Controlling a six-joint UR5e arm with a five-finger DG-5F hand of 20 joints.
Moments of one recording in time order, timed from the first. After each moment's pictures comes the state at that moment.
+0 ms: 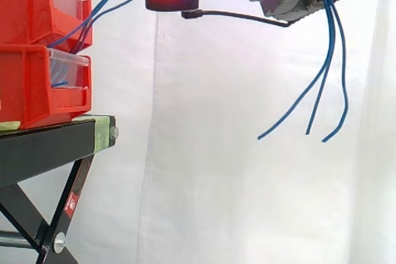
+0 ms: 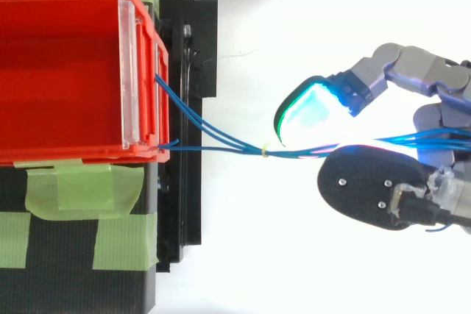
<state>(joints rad) 0.55 -1.88 -1.49 -3.05 -0.32 -0.01</state>
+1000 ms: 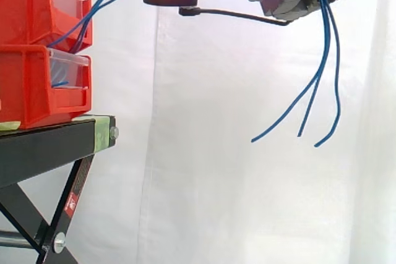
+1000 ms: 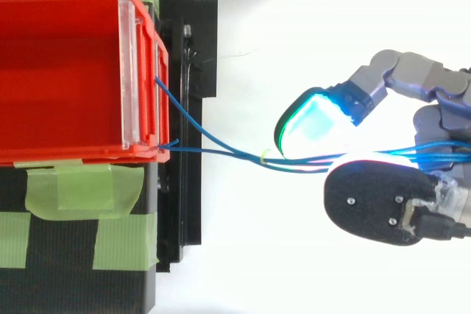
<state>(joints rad) 0.55 -1.88 -1.49 -3.04 -0.32 -0.01</state>
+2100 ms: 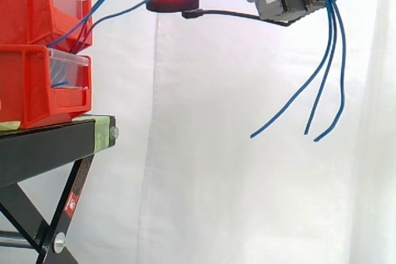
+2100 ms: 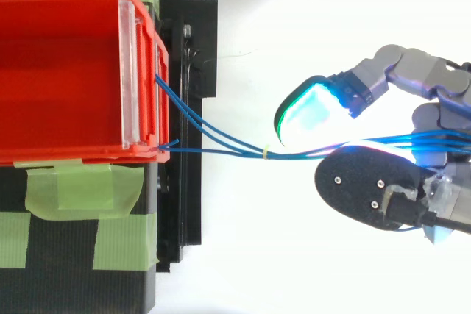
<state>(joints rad) 0.55 -1.88 -1.49 -3.04 -0.32 -0.02</state>
